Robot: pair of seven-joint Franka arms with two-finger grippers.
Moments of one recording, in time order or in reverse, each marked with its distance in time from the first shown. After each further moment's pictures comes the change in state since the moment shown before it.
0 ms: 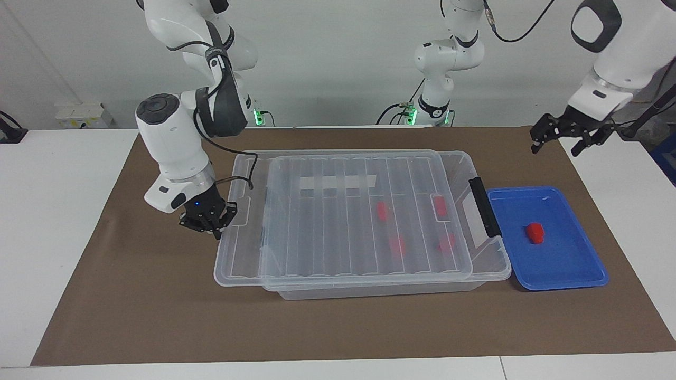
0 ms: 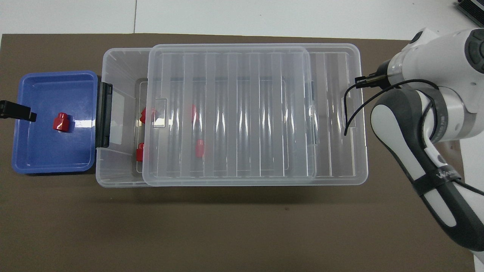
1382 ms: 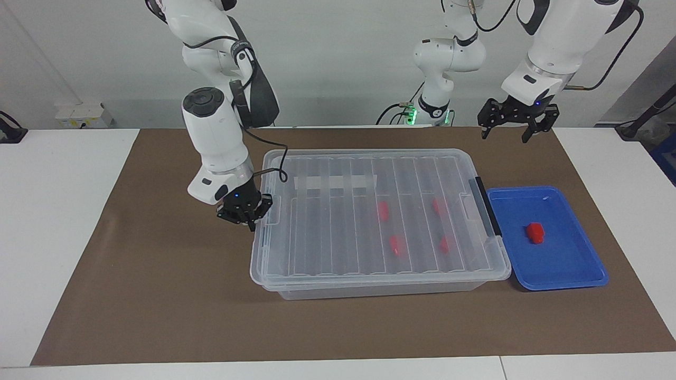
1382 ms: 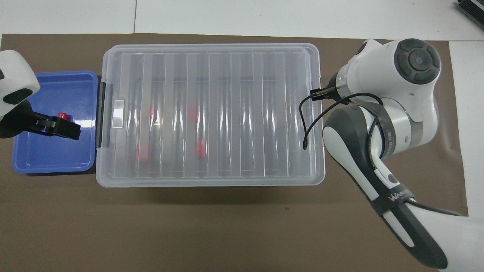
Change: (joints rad) left arm -0.170 -0.019 0.020 -0.049 0.006 -0.029 -0.144; right arm 0.095 -0.004 0.000 -0.001 0.000 -0.006 0.101
